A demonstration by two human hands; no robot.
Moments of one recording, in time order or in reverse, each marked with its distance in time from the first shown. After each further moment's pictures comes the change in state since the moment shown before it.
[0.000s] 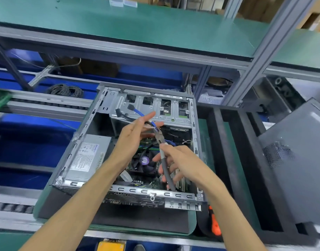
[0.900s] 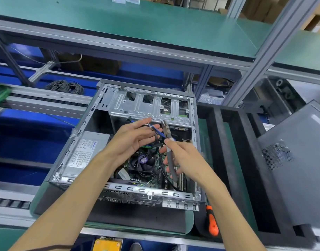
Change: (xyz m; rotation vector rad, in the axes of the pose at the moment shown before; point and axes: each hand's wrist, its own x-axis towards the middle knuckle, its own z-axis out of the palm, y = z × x) left_hand 0.005 0.005 -0.008 -0.429 -0.064 -0.350; right_hand 0.009 0.012 -0.010 -0.115 0.181 -0.067
